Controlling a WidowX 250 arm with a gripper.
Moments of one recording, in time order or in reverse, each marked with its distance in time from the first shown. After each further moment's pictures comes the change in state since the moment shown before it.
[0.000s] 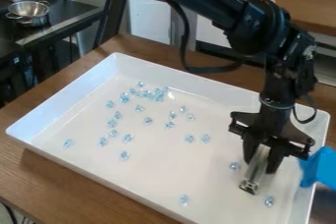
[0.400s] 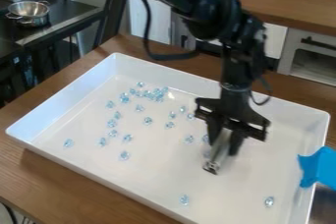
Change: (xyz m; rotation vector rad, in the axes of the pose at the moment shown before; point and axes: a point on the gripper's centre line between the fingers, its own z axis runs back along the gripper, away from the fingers) arm 0.001 0.061 -0.003 0.023 0.039 0.063
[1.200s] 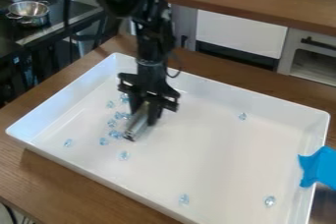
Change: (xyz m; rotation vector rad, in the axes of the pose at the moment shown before) arm -0.005 0.126 -0.005 0.080 0.020 0.042
